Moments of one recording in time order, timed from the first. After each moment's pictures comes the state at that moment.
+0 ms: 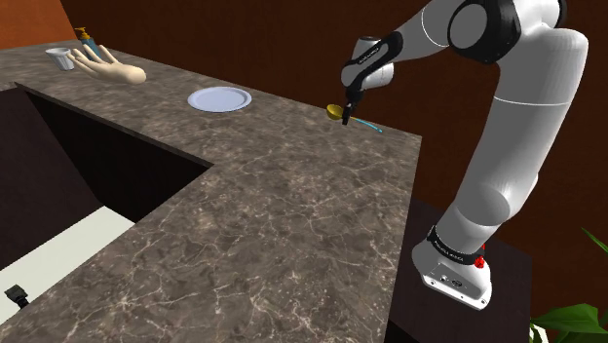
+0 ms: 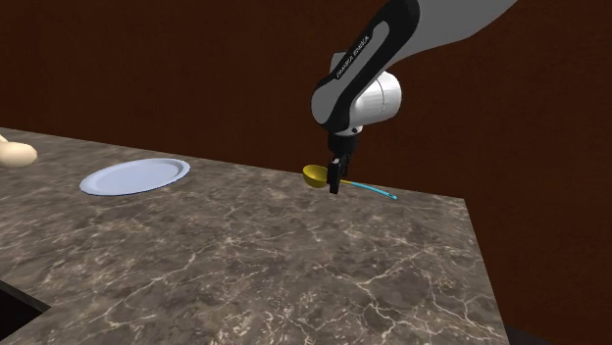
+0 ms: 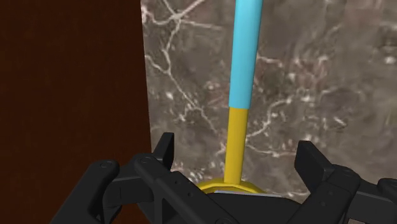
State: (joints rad) arm -0.19 0.24 -0.32 -2.08 -0.01 2.48 -0.70
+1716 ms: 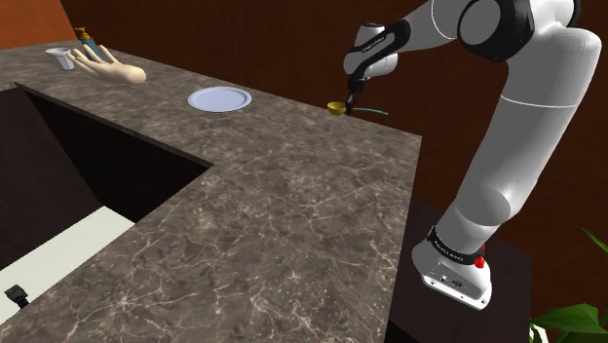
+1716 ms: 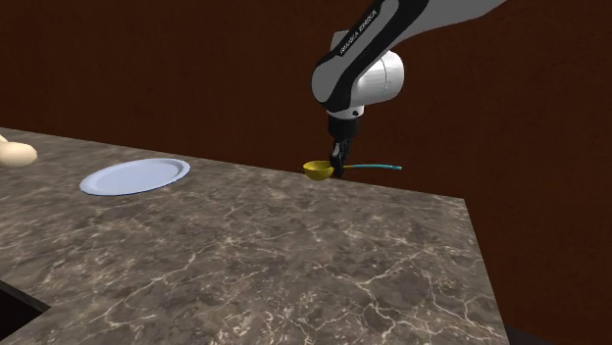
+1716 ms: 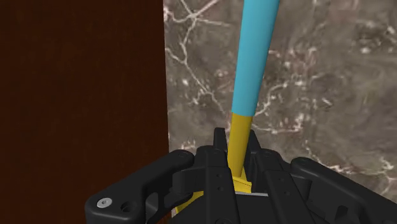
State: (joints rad) arm -0.19 0.19 -0.32 -2.04 -0.03 2.39 -0.70
